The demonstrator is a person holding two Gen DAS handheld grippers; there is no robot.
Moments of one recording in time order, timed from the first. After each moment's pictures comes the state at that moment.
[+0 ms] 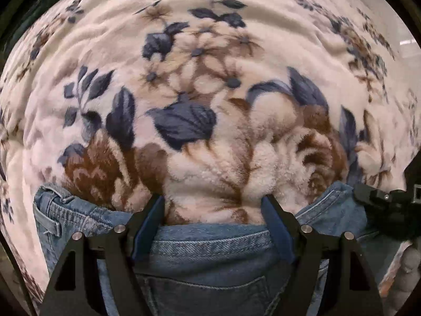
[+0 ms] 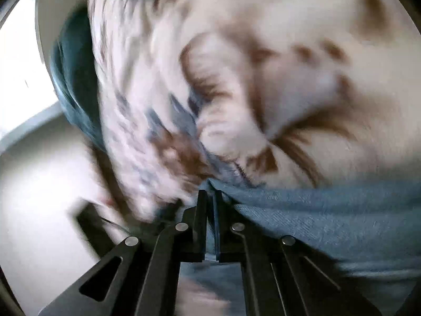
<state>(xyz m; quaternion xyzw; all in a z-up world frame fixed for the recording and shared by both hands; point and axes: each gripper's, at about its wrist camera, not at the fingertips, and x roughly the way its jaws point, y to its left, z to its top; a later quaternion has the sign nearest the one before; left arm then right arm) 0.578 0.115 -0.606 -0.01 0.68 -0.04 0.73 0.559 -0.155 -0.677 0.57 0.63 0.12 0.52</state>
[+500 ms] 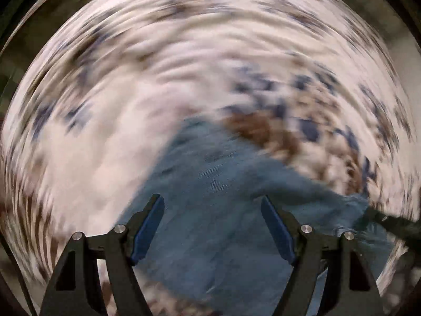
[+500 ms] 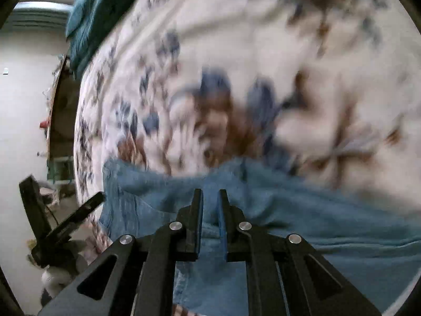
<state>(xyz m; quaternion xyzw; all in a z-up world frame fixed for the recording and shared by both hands) 0.455 0.293 -0.525 -0.16 0.61 0.14 0.76 0.587 -0.065 -0.597 0.23 0.70 0.18 0.66</state>
